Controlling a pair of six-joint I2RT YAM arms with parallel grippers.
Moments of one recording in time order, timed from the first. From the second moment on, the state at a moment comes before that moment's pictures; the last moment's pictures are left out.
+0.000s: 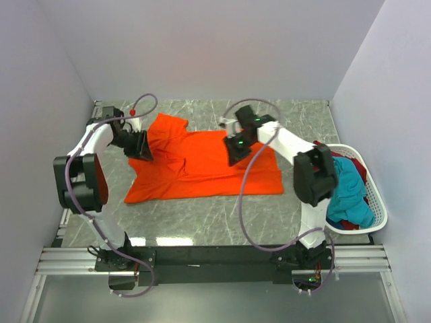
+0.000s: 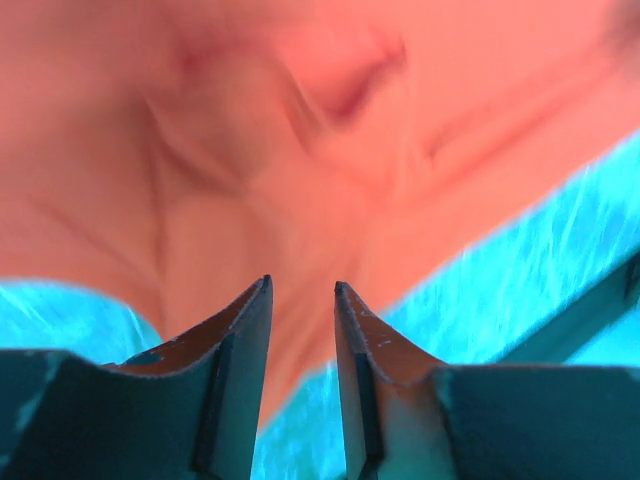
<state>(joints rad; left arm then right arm) 0.10 1.81 1.40 -0.85 0.60 0.18 0.48 1.98 1.58 -0.80 -0.41 -0.10</state>
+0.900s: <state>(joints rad) 0.19 1.76 1.04 -0.96 0.37 0.39 0.40 1.90 1.24 -0.88 -0.31 -0.22</state>
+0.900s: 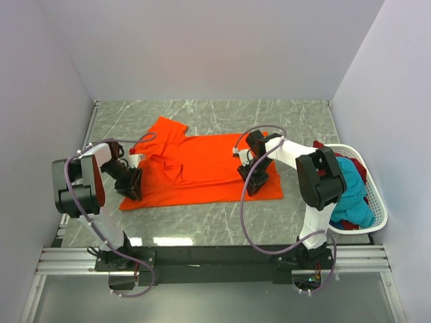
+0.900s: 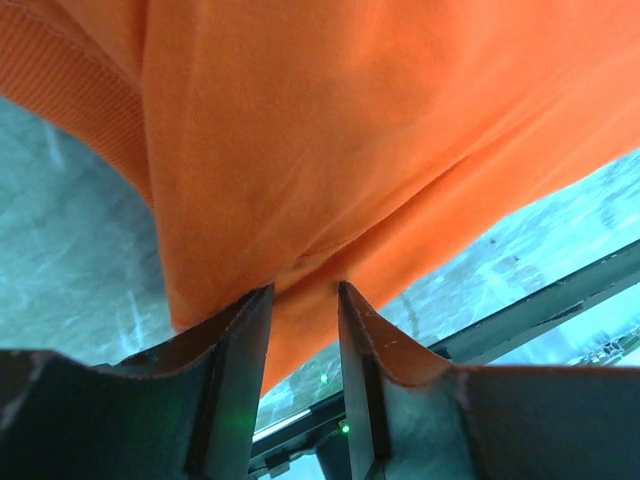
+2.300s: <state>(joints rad) 0.15 2.25 1.92 -0.69 0.60 0.08 0.09 2.41 2.16 -0.93 -0.15 -0.31</state>
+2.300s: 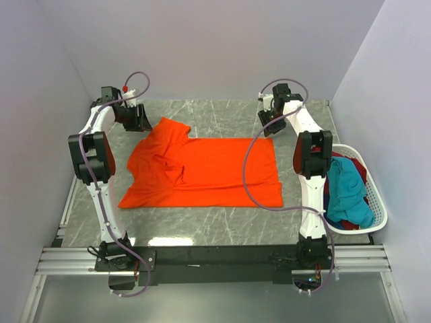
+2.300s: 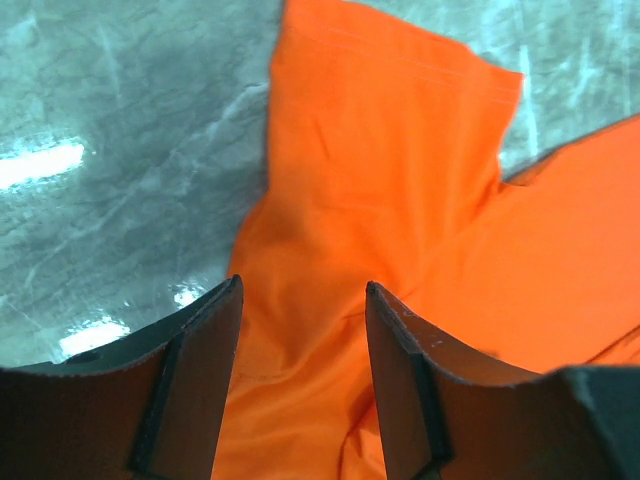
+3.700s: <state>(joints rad) 0.14 2.35 2.01 -0.70 0.55 0.04 0.03 2.47 2.24 -1.03 -0.34 -0.40</state>
